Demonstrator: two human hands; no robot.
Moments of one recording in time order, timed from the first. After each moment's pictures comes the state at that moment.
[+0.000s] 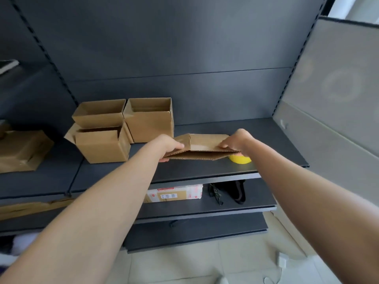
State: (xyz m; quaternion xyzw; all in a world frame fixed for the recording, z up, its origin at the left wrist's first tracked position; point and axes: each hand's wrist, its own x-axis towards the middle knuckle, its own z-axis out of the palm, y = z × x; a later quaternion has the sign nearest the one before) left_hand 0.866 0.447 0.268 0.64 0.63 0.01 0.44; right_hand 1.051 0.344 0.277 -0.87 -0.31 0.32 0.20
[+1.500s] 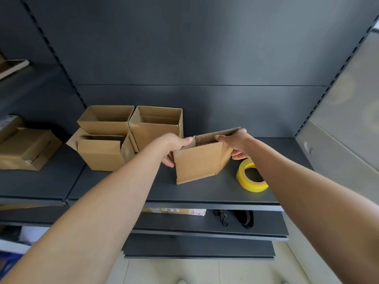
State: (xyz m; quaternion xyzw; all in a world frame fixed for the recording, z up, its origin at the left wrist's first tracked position) left_hand 0.911 0.509 0.286 0.60 0.66 -0.05 0.45; right_hand 1.096 0.449 0.271 -0.82 -0.26 0.42 0.29
